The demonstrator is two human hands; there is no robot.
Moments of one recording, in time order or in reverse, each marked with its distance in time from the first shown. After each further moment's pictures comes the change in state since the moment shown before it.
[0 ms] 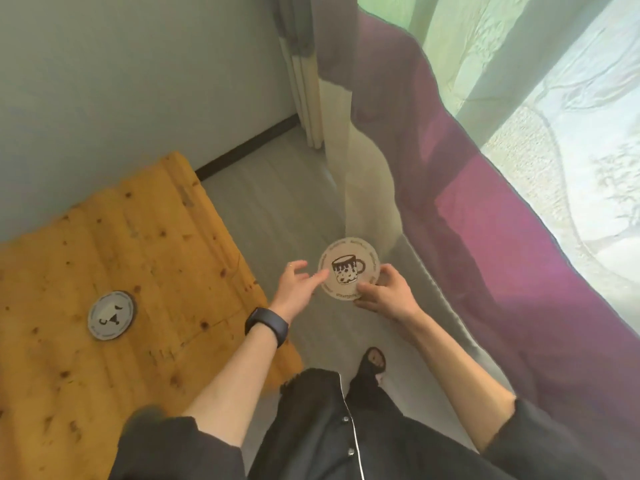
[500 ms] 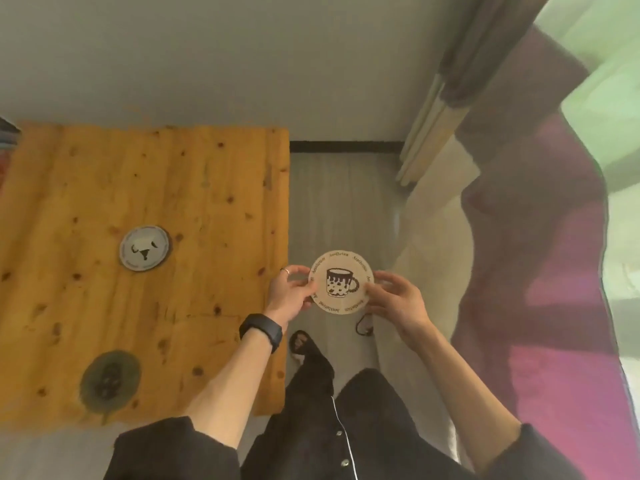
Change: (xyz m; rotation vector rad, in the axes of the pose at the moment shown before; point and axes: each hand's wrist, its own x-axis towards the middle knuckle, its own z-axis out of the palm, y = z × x) left_hand 0.069 -0.001 -0.092 -0.575 0.355 -0.028; right_hand 0.137 -0.092 0.092 -0.389 -0.274 -0.046
